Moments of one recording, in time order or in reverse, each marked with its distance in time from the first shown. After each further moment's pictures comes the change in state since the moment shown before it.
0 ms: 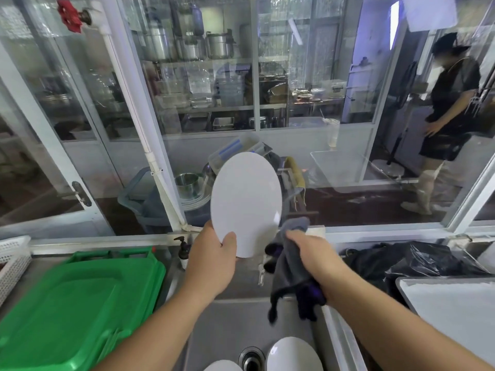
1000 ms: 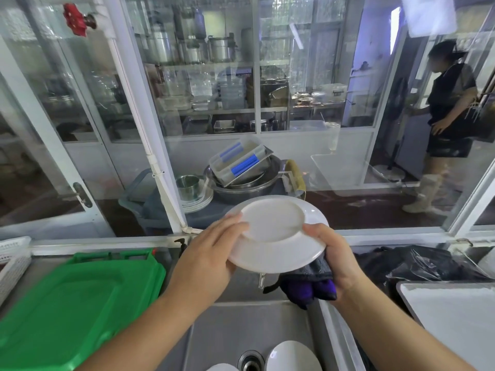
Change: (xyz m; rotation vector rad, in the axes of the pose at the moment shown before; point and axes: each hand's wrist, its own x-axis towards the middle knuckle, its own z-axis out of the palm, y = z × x) left_hand -0.005 -0.010 -0.029 0.492 -0.102 0.701; right_hand -0.003 0.006 -0.015 0.722 -0.382 -0.118
